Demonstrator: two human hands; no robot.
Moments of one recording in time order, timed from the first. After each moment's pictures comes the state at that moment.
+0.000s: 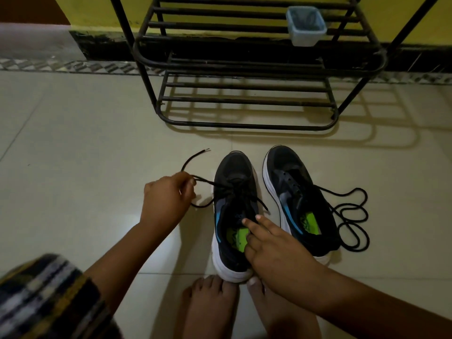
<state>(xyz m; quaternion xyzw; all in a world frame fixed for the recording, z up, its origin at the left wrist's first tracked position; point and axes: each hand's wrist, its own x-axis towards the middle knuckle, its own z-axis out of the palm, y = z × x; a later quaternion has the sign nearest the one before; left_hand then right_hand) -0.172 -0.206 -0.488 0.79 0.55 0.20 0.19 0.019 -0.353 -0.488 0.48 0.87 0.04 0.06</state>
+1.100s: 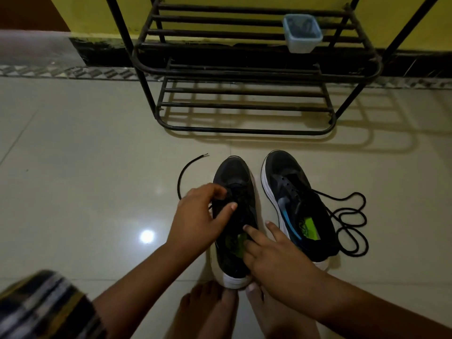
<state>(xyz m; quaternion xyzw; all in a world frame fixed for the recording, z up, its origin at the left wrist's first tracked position) -0.135 -0.246 -0.476 0.79 0.48 0.25 0.30 0.023 -0.354 -0.481 0.52 0.85 -0.04 0.06</state>
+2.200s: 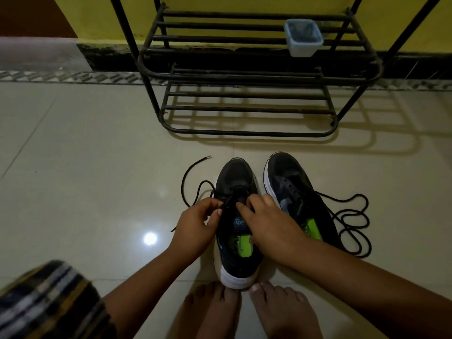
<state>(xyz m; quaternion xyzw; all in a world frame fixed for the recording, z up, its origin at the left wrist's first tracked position) -0.145 -0.250 -0.500 0.71 0.50 0.24 0.43 0.018 -0.302 -0.457 0.63 0.76 -0.13 0.09</state>
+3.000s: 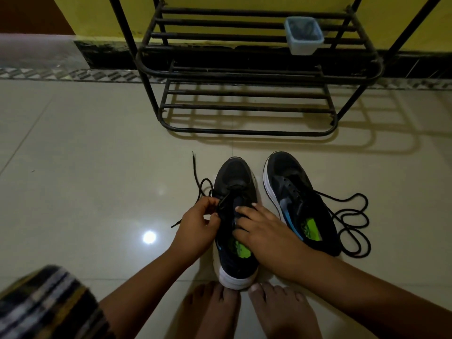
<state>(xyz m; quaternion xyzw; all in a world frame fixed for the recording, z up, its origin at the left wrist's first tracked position) -0.141 -0.251 -0.505 0.65 0.51 0.25 0.50 0.017 -0.316 -0.473 0.54 0.84 -0.07 0.02</state>
